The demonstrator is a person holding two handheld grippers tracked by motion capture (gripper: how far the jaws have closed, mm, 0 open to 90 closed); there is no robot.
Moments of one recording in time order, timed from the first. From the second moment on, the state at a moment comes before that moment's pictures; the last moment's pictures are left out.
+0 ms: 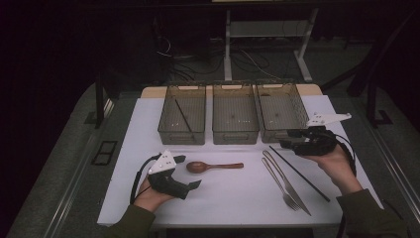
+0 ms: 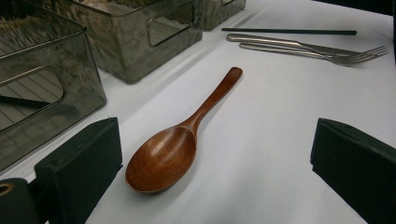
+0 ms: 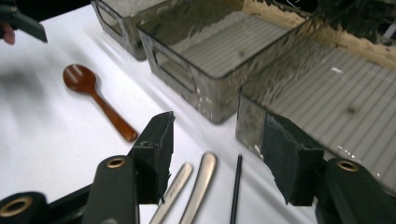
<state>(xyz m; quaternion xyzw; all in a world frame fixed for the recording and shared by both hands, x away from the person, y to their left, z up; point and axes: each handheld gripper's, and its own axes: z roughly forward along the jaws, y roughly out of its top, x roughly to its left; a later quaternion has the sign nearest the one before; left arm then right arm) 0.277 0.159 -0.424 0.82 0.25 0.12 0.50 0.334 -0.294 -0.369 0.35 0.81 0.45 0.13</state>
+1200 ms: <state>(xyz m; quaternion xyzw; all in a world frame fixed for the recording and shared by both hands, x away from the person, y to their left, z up) 0.275 0.160 -0.423 0.82 0.25 0.12 0.50 0.270 -0.341 -0.437 0.40 0.86 0.31 0.10</state>
